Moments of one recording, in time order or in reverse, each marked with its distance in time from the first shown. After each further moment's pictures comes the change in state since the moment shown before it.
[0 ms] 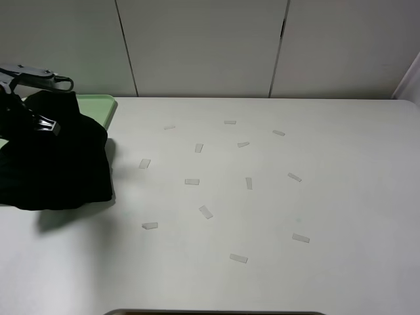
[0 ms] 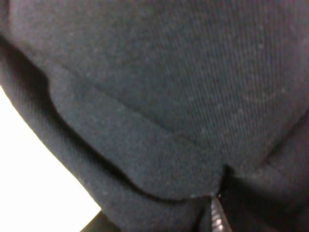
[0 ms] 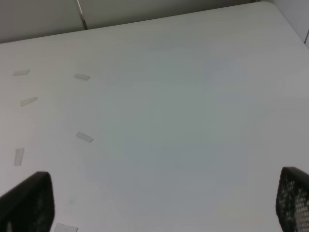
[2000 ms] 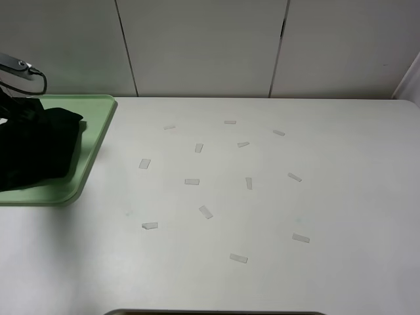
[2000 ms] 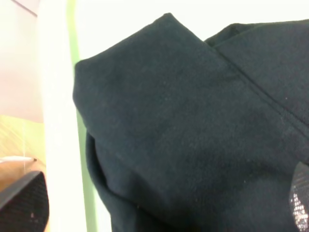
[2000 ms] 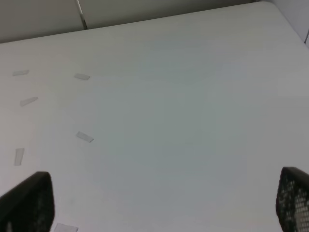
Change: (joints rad) left arm 0.204 0.193 -0.141 0.015 -0.377 0.262; right arm 0.000 0.000 0.000 0.000 0.000 0.000
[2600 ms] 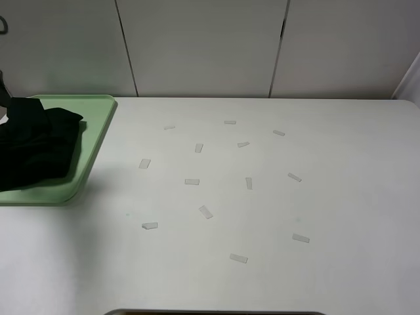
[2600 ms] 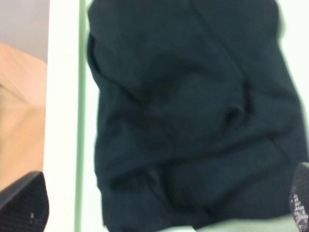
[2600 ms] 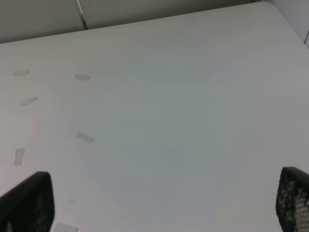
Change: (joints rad) left arm -0.034 -0.381 -0.001 -0.145 0.547 -0.092; right arm 0.000 0.000 0.000 0.001 0.000 0.000
